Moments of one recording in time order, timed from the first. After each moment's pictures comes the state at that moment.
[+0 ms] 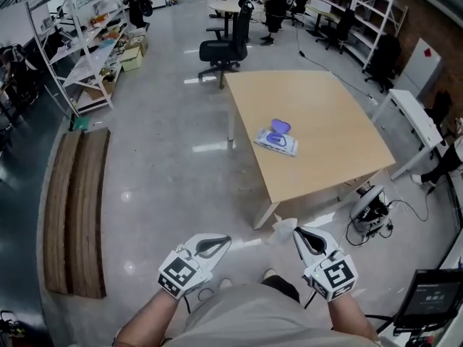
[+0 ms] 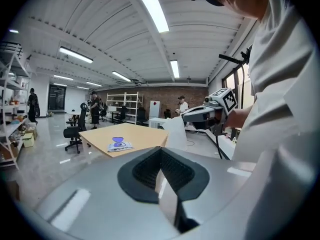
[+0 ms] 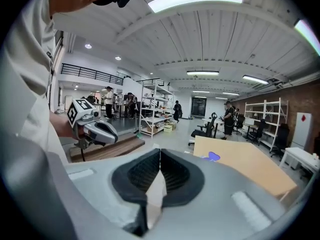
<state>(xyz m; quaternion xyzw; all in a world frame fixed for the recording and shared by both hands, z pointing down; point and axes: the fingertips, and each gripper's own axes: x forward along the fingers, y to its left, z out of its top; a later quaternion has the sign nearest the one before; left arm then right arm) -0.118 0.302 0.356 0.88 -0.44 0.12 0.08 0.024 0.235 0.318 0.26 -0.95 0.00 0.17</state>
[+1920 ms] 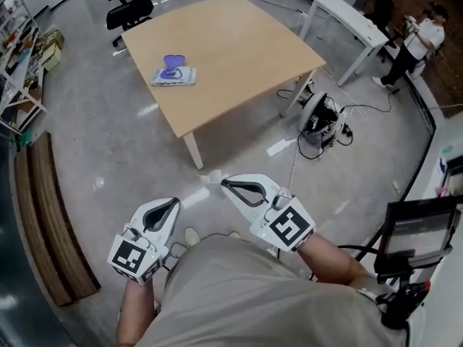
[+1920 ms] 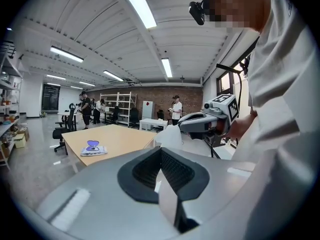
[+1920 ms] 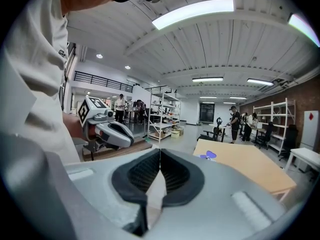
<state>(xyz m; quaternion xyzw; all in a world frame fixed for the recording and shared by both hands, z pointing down) 0.103 0.318 0.344 0.89 -0.43 0.11 0.08 0.195 0.286 0.323 0.20 -0.97 -0.01 0.14</state>
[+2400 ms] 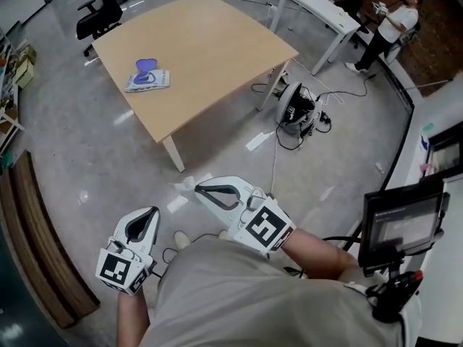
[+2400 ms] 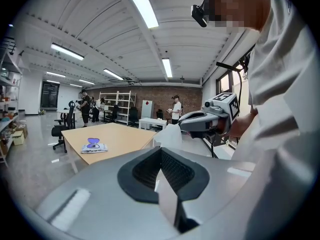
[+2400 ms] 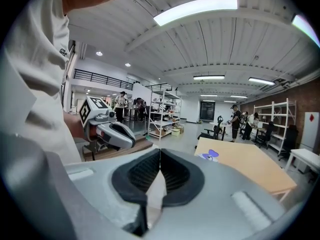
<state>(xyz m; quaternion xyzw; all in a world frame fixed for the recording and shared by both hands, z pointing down) 0.098 0.315 0.349 0.89 -0.43 0.11 0.10 0.185 0.288 0.327 0.20 -0.97 -0.01 0.15</state>
